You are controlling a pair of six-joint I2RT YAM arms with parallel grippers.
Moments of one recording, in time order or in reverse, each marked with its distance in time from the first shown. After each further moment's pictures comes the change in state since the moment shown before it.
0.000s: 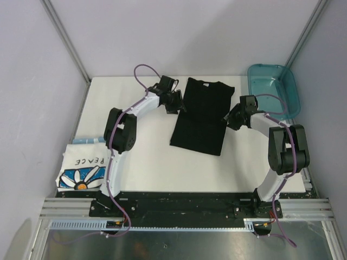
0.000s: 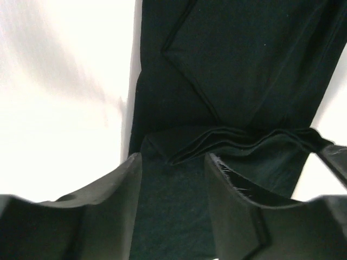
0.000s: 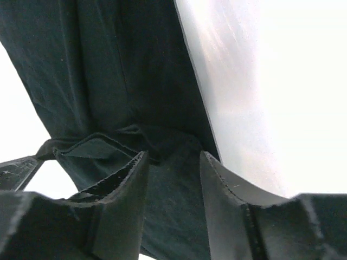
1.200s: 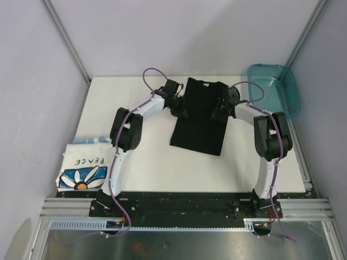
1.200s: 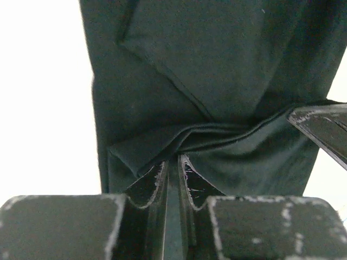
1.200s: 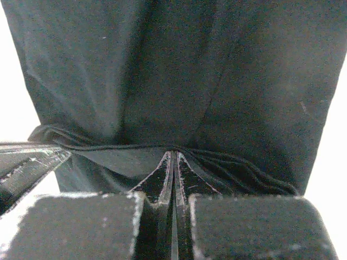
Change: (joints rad) left arm -0.029 0.071 0.035 0.011 0.106 0.090; right arm 0.130 0.230 0.289 -0.077 -0.010 -0.218
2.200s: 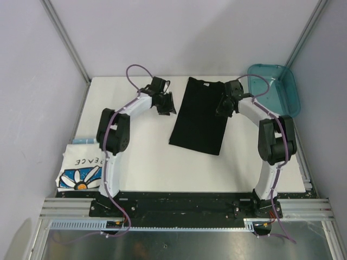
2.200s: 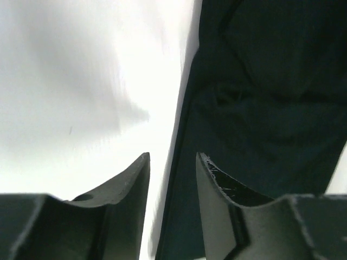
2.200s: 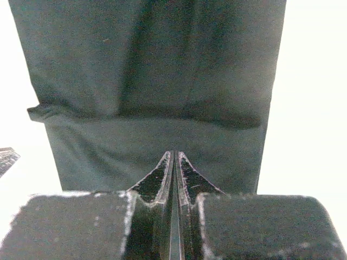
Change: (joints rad) left arm 0.081 -0.105 -0.110 0.002 -0.133 0.026; right arm -0.018 -0.028 0.103 -0.192 0.086 -0.044
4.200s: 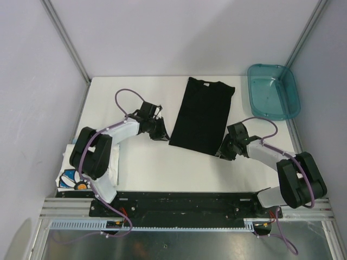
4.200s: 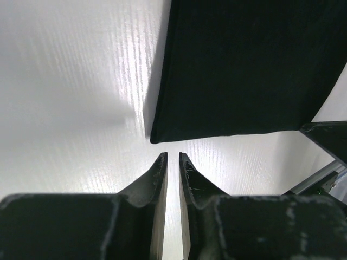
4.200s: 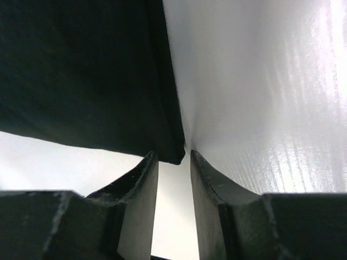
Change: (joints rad) left arm -0.040 -0.523 -0.757 0.185 0.126 -0.081; right arm 0.133 -0.578 -0.805 0.135 -0.041 0.237
